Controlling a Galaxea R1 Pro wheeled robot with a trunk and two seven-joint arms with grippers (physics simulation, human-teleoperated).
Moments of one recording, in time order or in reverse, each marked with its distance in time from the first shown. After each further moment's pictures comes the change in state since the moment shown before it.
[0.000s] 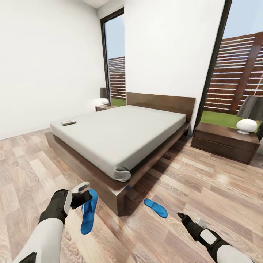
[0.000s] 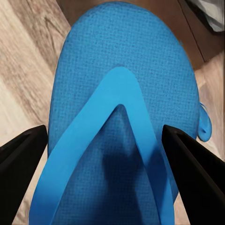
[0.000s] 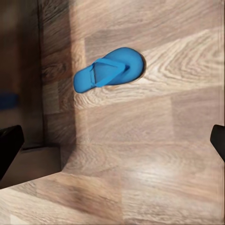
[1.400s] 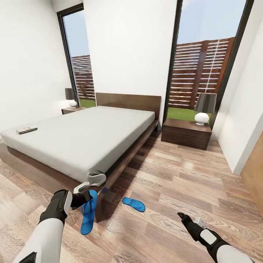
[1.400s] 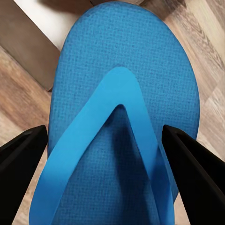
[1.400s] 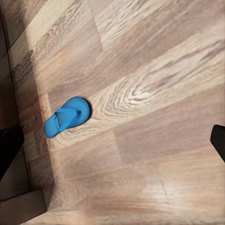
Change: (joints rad) left arm 0.000 0.001 0.000 0.007 0.000 0.000 0.000; right arm 0.000 0.000 0.000 0.000 -0.008 0.001 -0.001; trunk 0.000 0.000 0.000
